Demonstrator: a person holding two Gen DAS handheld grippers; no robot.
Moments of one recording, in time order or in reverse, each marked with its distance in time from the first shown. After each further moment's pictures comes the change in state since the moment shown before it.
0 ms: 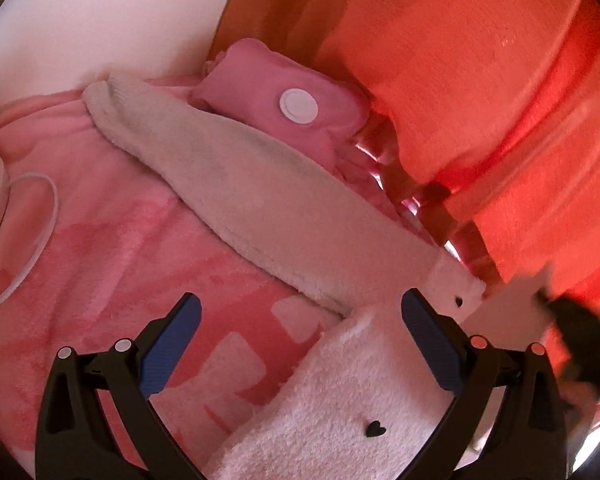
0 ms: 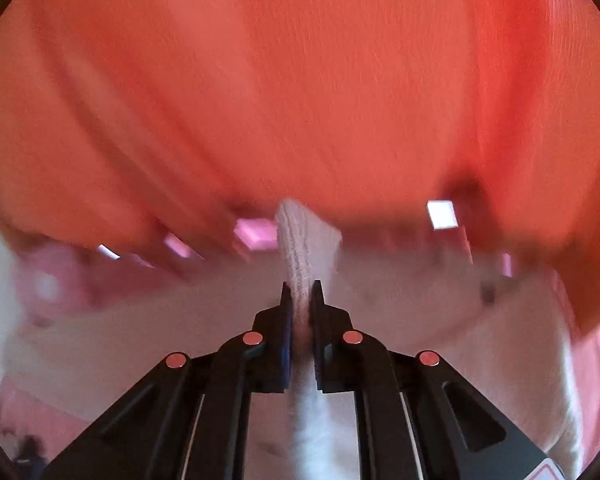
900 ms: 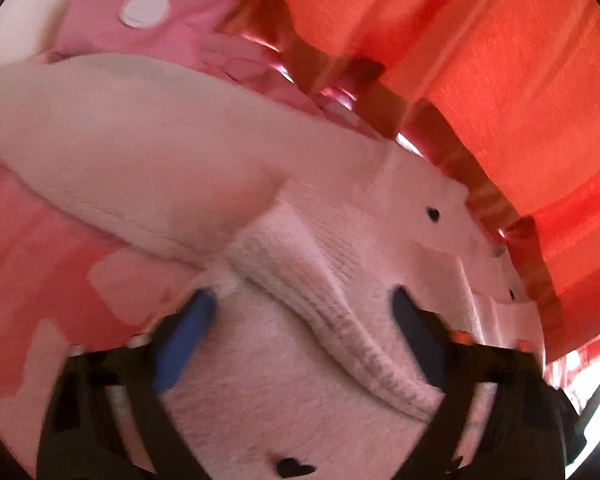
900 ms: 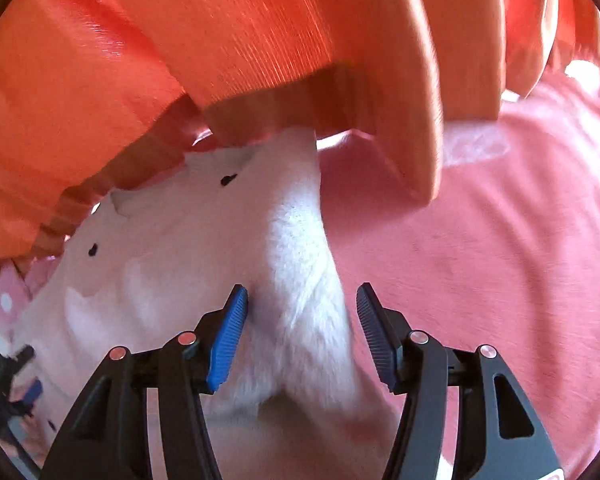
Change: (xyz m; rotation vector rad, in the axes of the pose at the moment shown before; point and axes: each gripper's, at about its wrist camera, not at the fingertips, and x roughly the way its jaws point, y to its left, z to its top) left arm 0.104 -0.088 -0.062 0.236 0.250 -0.117; right arm -0.024 -0.267 -0.145 0.434 0.224 -0.127
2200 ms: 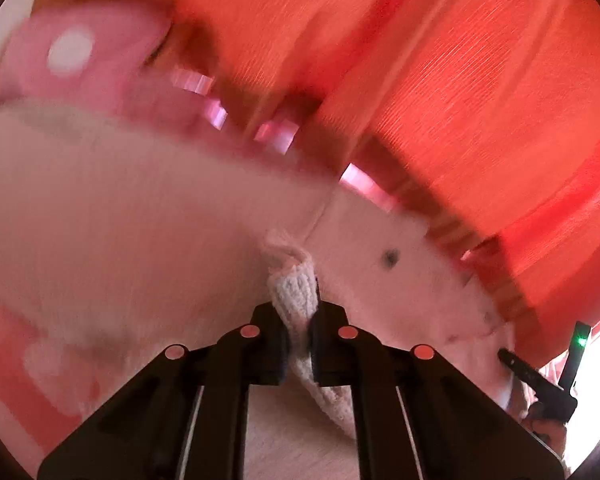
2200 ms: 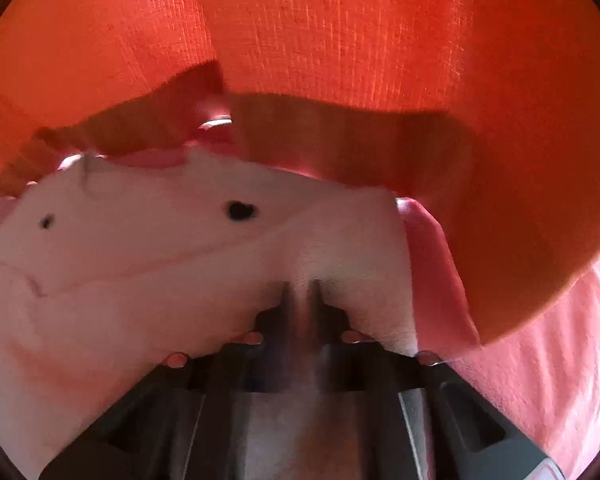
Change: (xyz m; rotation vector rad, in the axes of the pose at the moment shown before) left arm 0.011 -0.020 0.021 0.093 -0.207 -0.181; right arm 0.032 0.039 0.044 -0.281 -0.074 -0.075
